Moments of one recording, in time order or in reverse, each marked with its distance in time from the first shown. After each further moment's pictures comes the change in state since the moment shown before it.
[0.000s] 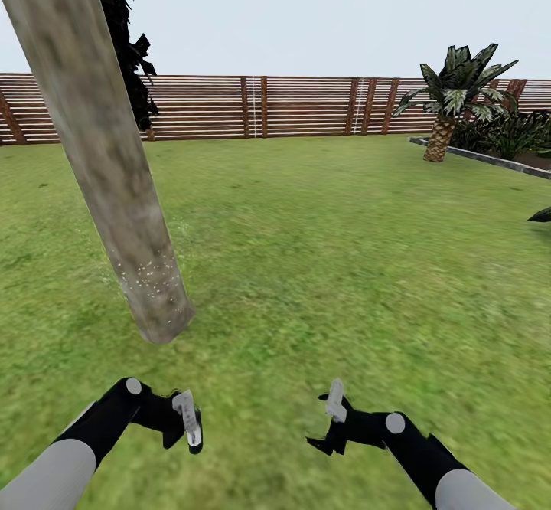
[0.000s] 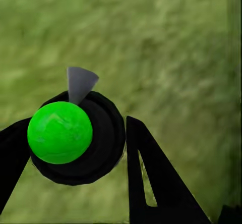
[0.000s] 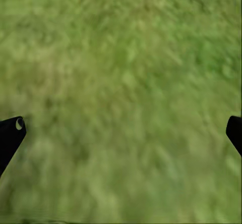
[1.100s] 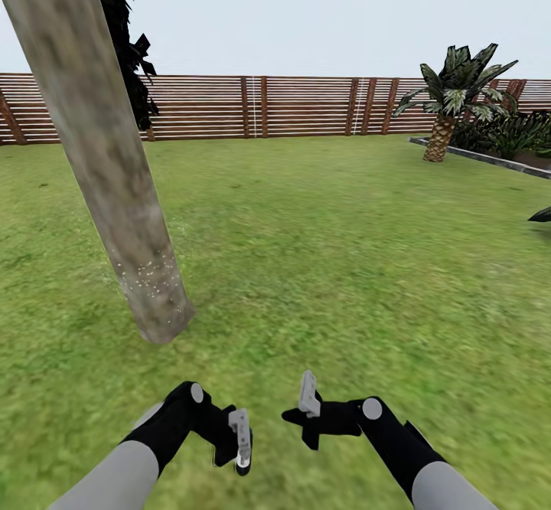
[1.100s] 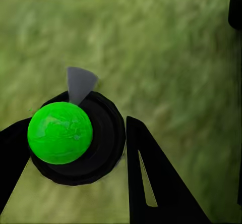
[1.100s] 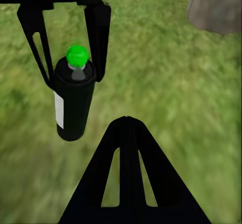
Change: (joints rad) left arm 0.003 -0.238 -0.067 0.013 -0.195 0.005 -0.016; right arm -0.001 0.080 0.004 -0.129 0.006 -0.001 0.187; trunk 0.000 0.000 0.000
